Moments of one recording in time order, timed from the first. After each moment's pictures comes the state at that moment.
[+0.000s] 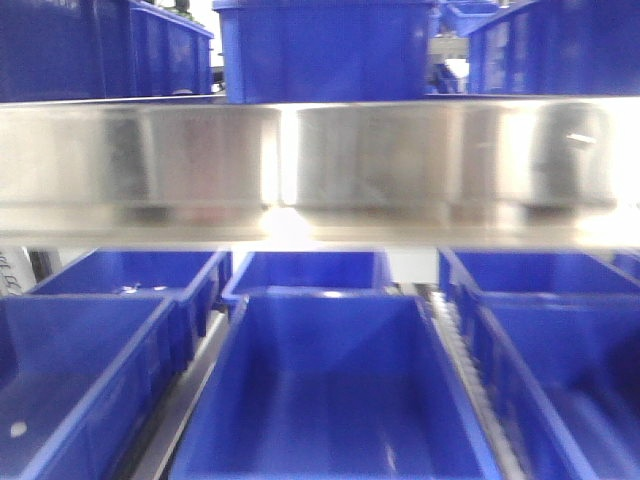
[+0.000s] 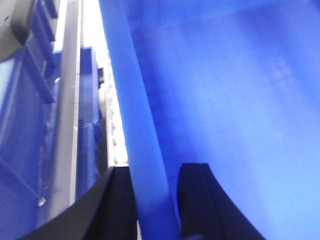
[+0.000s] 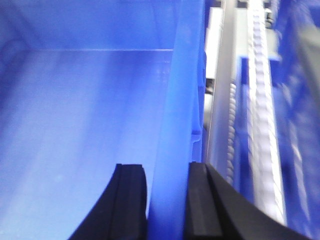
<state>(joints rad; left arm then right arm) -0.45 1.66 -2.19 0.25 1.26 -0.23 0.20 1.64 -2.16 0.01 1.21 0.16</state>
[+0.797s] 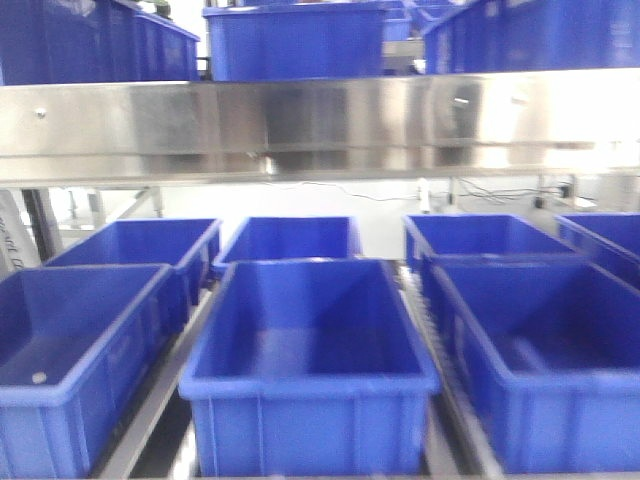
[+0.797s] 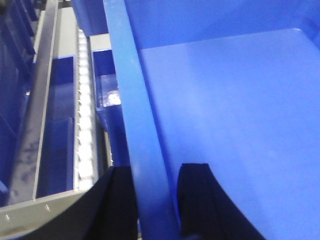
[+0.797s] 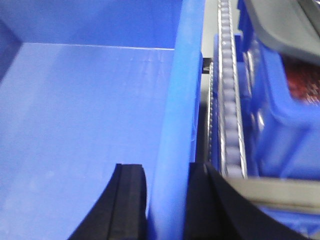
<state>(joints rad) -0.45 1.66 -2.19 0.26 1.18 -0.23 0.20 1.64 -2.16 -0.01 1.20 0.17</state>
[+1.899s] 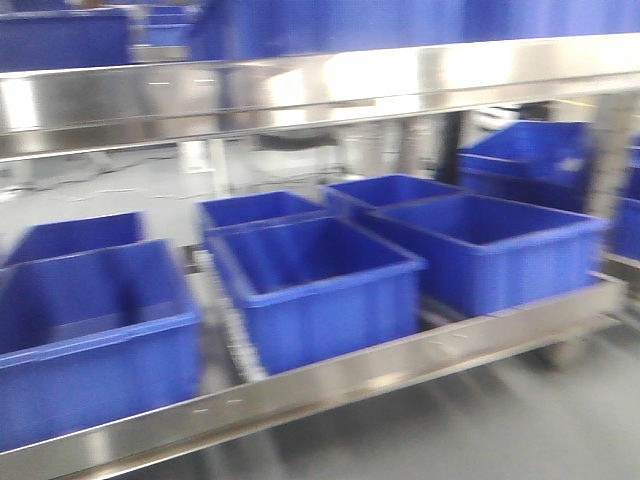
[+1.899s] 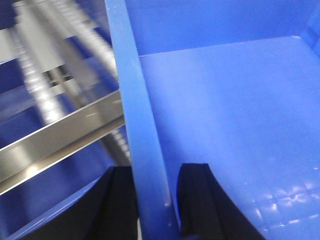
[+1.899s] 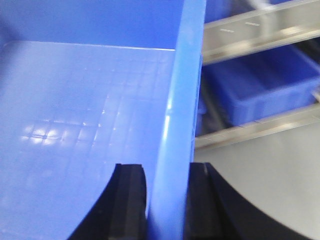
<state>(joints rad) -0.45 1.66 -2.19 0.26 1.18 -0.23 0.20 1.64 -2.16 -0.01 1.22 0.17</state>
